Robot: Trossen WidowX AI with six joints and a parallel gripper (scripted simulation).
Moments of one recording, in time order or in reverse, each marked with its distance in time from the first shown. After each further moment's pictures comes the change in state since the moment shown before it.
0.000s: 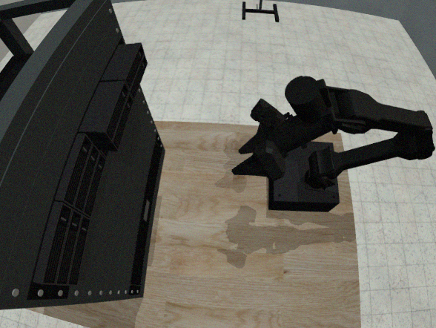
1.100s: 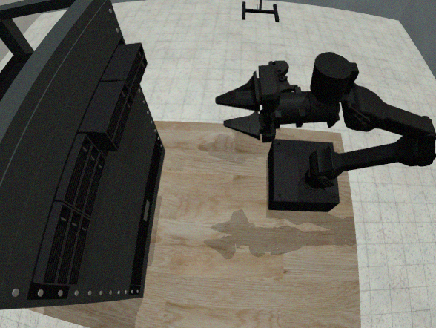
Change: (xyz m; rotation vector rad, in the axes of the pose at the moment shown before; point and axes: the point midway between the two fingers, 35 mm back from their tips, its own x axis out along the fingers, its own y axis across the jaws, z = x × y) arm -0.036 0.031 0.093 0.700 -0.404 0.270
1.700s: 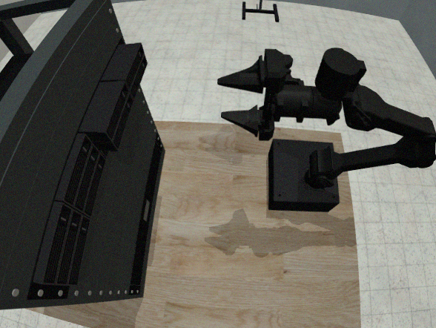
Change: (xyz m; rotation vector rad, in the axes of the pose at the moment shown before) arm -0.003 0.021 0.012 0.160 -0.055 0.091
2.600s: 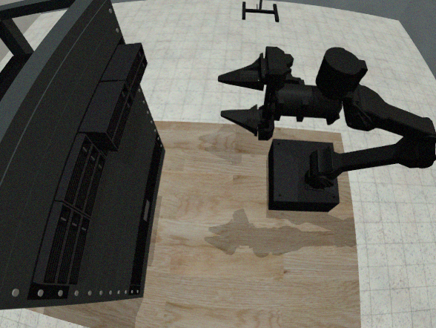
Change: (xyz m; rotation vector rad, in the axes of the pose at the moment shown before) arm 0.000 0.003 0.001 0.025 -0.007 0.014
